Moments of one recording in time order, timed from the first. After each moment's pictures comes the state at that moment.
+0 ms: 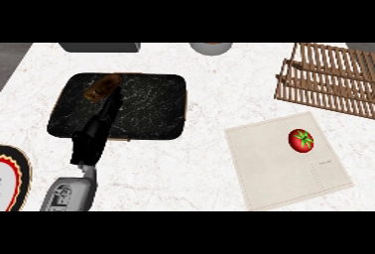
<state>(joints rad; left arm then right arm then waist) -0.18 0.07 -0.01 -1.45 -0.16 -0.04 0.02 -0.90 -0.50 -0.43 -1.20 0.92 -0.36 0.36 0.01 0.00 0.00</state>
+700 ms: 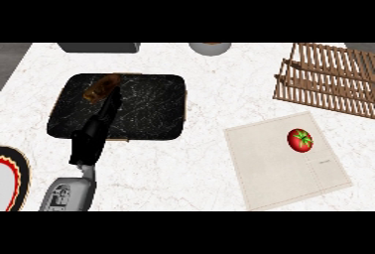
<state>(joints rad) -0.18 0.07 0.00 -1.45 -0.16 -0.04 0.03 -0.86 -0.59 -0.43 -1.05 1.05 -0.45 0.51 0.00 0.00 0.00</state>
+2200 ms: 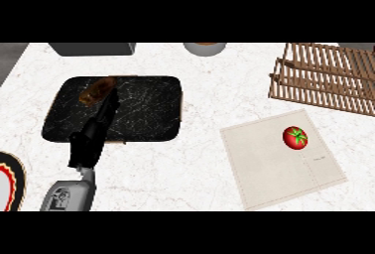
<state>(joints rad) -0.16 0.06 0.00 -1.47 -0.17 -0.02 0.04 -0.83 -0.82 -0.74 -1.39 0.60 -0.29 0.74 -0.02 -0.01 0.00</state>
